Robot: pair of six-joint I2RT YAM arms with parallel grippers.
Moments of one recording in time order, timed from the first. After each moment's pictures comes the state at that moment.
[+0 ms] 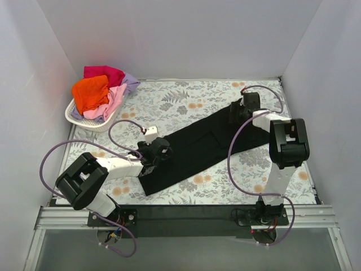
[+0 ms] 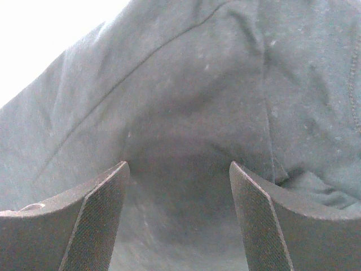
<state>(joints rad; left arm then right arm) -0.75 1.52 0.60 0.12 -0.53 -0.76 0.12 1.90 1.15 -0.11 -0.01 0.19</state>
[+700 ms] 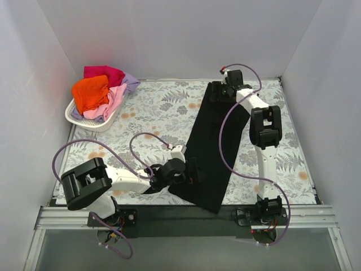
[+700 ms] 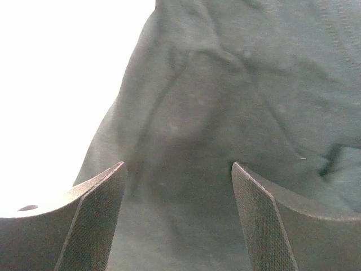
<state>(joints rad) -1.12 1.50 0.53 0.37 -0.20 -0.99 0.19 2.41 1.97 -0.34 -0.22 0.14</state>
